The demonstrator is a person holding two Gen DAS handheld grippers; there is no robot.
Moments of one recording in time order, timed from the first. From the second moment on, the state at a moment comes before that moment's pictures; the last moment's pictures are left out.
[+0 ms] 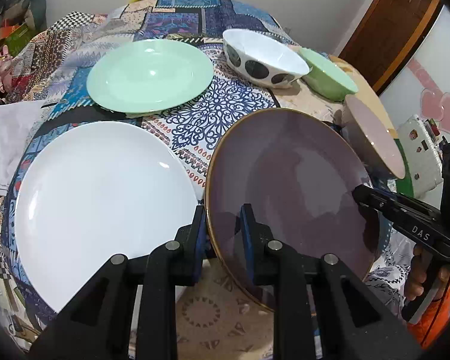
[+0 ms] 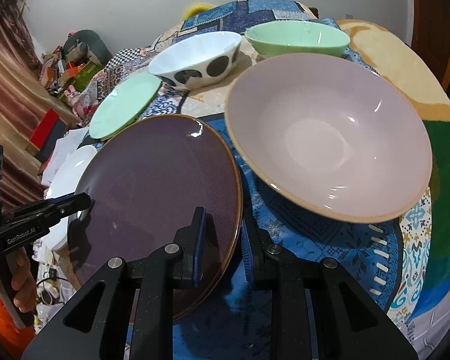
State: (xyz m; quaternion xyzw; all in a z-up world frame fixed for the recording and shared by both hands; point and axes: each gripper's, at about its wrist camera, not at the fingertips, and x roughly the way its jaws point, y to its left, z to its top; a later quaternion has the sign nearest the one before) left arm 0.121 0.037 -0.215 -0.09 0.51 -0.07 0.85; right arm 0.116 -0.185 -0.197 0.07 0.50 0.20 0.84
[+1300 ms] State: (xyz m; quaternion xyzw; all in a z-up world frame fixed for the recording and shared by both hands) left arm 0.084 0.070 -0.158 -0.08 0.43 -0.02 0.90; right arm 0.098 -0.139 -0.132 0.02 0.43 0.24 0.87
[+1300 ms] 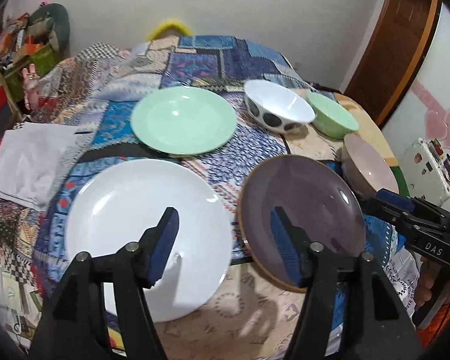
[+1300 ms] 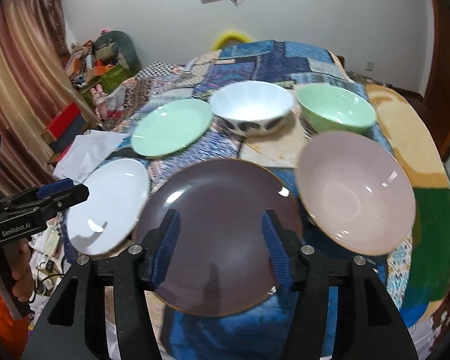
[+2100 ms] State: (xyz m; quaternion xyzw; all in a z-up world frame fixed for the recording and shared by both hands) left arm 0.048 0.196 -0.206 -0.13 0.46 0.08 0.87; right arm 0.128 -0.009 -0.168 -0.06 0.46 0.32 0.83
